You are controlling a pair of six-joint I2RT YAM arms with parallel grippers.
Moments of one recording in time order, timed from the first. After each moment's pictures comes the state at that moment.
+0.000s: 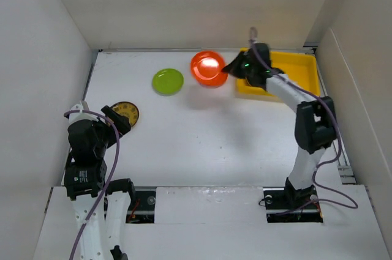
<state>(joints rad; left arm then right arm) 0.15 0.49 0.92 -0.91 0.02 -0.53 0.38 1.92 1.46 -0.06 -0.32 0.76</state>
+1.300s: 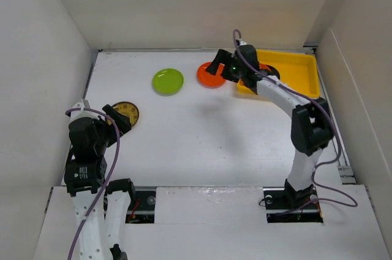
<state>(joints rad) 0.15 0.52 0.92 -0.91 0.03 -0.53 0.38 1.83 1.46 -0.08 -0.14 0.64</state>
